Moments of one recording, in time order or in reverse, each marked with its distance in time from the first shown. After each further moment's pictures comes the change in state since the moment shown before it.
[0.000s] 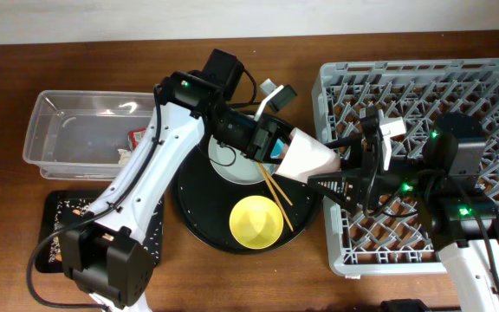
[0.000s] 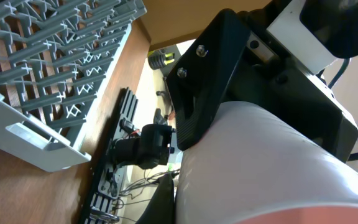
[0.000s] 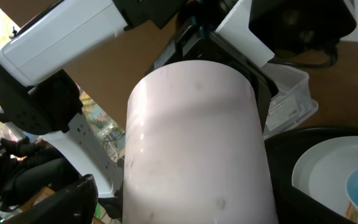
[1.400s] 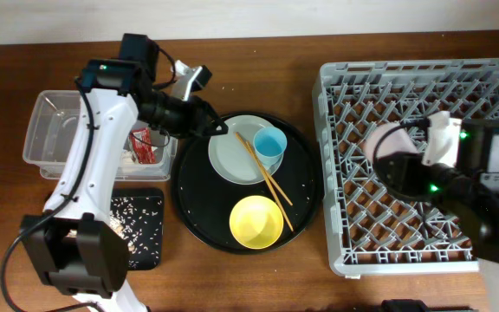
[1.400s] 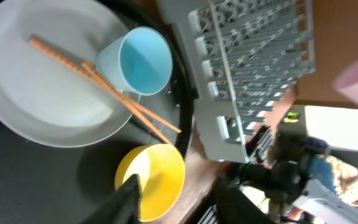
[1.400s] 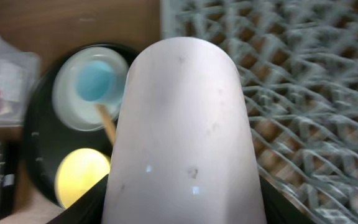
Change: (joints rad) left arm 0.310 -0.006 0.007 -0.047 -0.544 -0.011; right arm -0.047 0.008 0.409 -0.822 1.151 0.040
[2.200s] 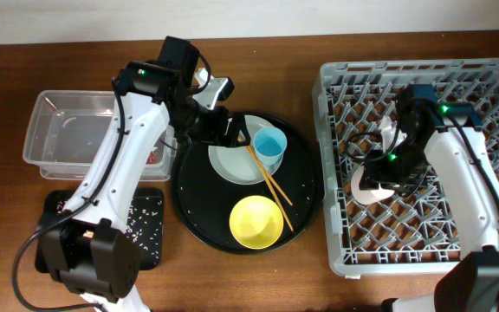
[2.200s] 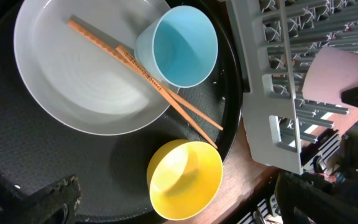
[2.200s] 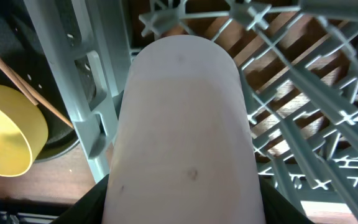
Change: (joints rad) left arm -0.138 0.000 0.000 0.035 -0.282 -0.115; right arm 0.000 0.549 -0.024 -0.137 0.017 -0.086
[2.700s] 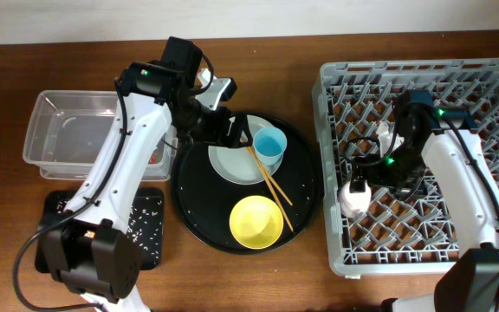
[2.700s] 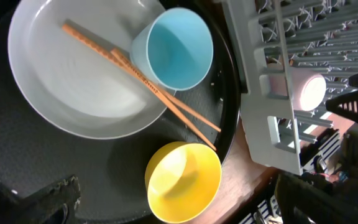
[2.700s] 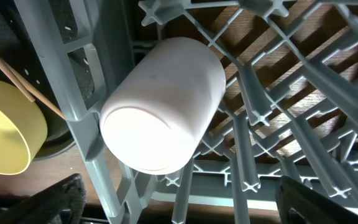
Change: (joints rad) left arm -0.014 0.000 0.000 0.012 0.000 0.000; right arm 0.000 0.002 -0.035 0.017 -0.019 -0.003
